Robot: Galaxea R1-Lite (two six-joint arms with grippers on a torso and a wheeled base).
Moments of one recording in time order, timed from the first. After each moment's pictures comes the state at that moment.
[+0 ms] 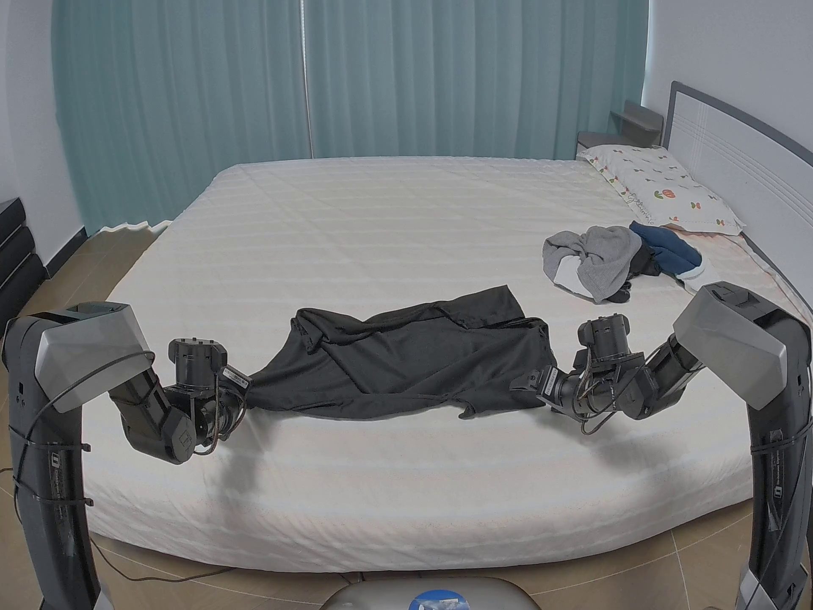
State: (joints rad) left arm -0.10 2.36 -0.85 -0.92 0.12 -1.13; right arm 0.24 2.45 -1.21 -0.52 0.20 0.65
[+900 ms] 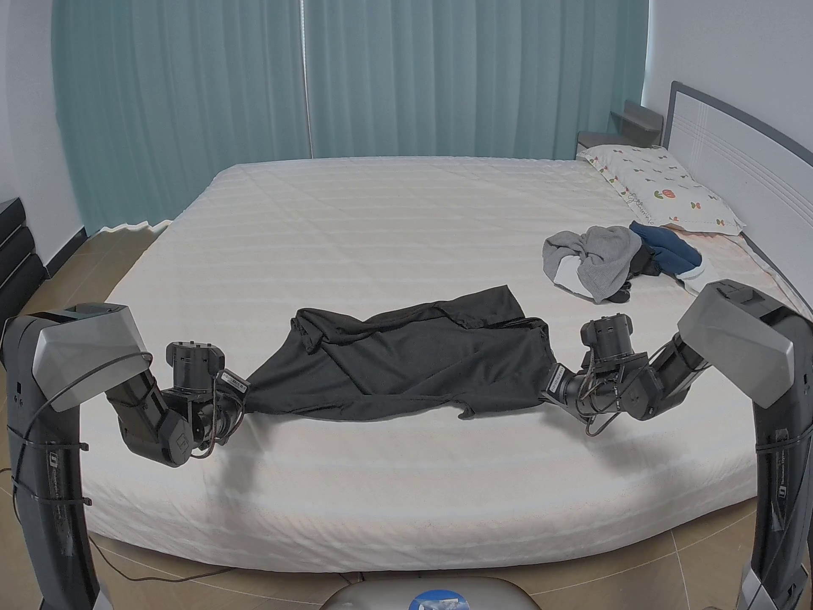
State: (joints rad) left arm -0.10 2.35 -0.82 -0.92 0.10 -1.13; right arm 0.24 2.42 -1.18 -0.52 0.12 0.74
